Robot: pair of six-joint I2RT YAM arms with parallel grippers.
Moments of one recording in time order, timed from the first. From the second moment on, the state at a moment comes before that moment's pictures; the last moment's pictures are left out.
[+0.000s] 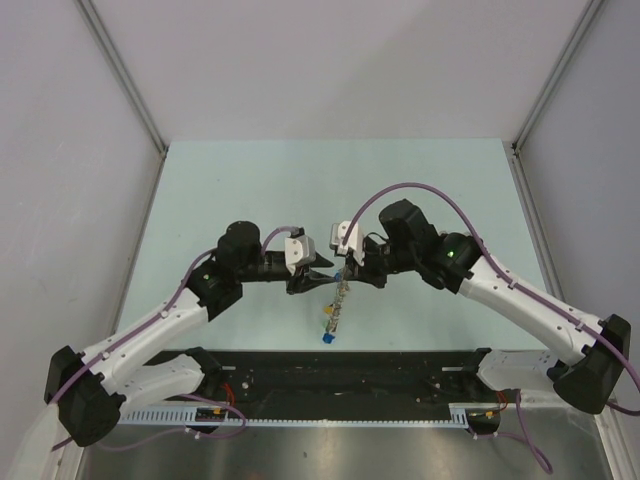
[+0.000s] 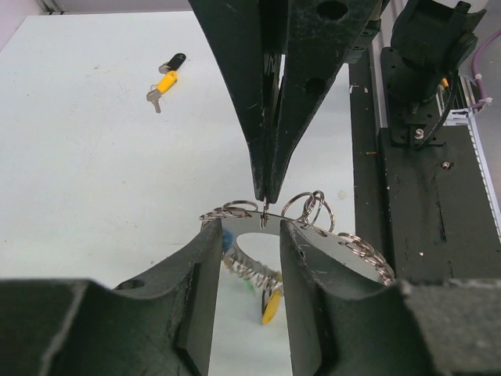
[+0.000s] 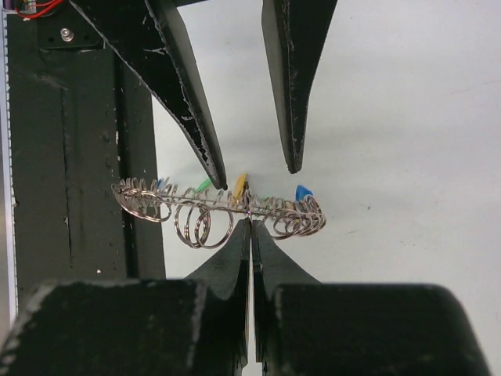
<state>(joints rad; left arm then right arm) -0.70 0.99 0.73 0.00 0.72 0.27 0.84 1.21 1.16 -0.61 -0.46 -0.46</state>
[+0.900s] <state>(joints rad) -0.74 1.03 0.73 0.00 0.71 0.27 0.85 1.22 1.17 -0.63 -0.45 -0.46</state>
